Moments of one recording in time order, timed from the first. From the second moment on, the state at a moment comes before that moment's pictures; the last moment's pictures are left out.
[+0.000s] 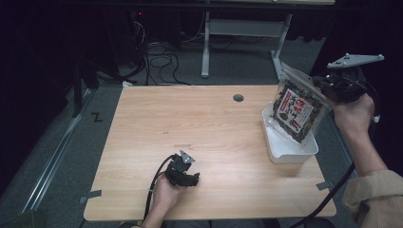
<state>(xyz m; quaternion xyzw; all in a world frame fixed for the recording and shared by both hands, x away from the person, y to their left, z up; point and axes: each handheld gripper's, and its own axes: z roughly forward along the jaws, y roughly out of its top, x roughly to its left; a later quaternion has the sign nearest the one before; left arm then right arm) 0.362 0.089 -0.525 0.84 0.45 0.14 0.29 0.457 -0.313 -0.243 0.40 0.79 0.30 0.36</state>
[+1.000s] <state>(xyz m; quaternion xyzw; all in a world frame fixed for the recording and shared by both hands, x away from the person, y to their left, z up) 0.361 0.088 -0.525 0.84 0.44 0.14 0.29 0.463 -0.318 -0.257 0.42 0.78 0.29 0.36</state>
